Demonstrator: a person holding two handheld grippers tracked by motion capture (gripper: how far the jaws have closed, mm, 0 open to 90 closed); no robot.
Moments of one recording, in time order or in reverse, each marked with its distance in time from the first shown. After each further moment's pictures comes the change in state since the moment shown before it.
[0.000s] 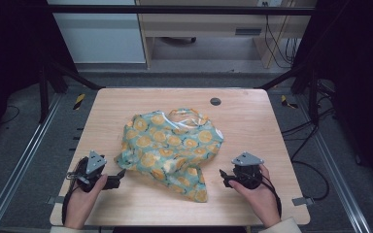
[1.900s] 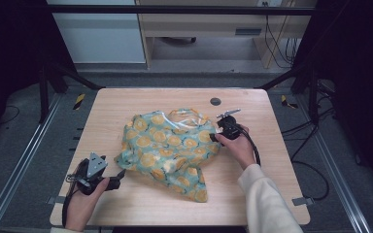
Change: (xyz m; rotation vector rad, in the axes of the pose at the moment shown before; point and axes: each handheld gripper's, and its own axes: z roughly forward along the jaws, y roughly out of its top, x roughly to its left) left arm -0.010 0.003 -0.008 -0.012 0.028 0.043; right arm -0.066 0.089 0.131 0.190 0.037 0.134
